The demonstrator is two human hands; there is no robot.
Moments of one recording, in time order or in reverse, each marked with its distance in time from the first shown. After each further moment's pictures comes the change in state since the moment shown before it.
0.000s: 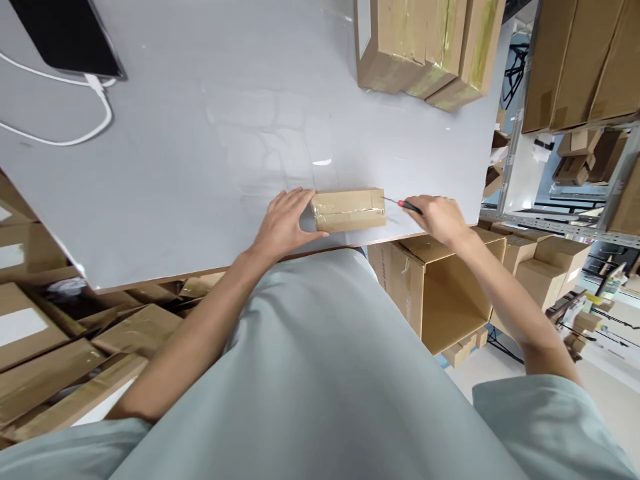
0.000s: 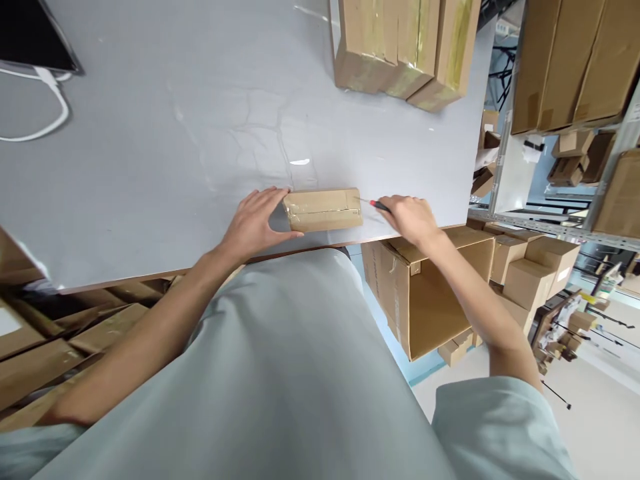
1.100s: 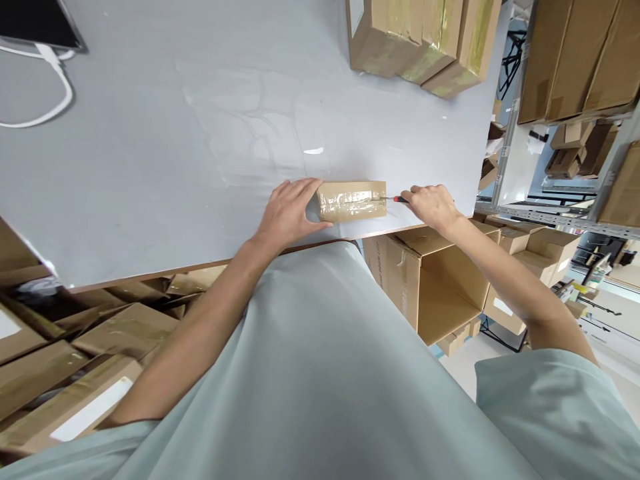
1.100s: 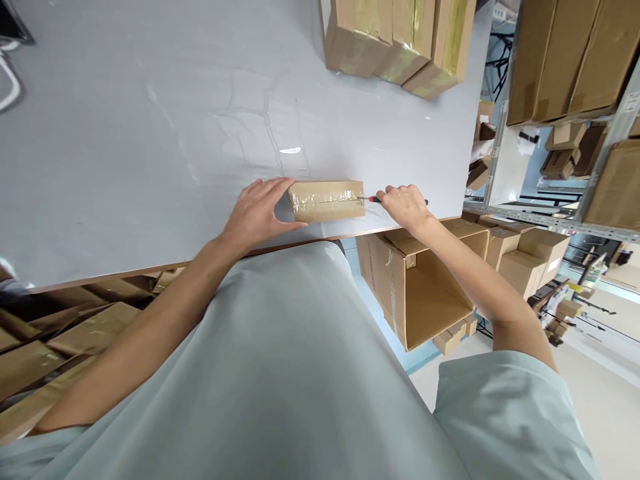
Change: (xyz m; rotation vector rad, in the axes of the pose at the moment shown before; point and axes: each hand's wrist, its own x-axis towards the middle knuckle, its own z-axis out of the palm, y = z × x) left_hand 0.013 0.012 0.012 0.016 -0.010 0.058; right_hand 0.026 0.008 0.021 -0.206 -0.161 0.001
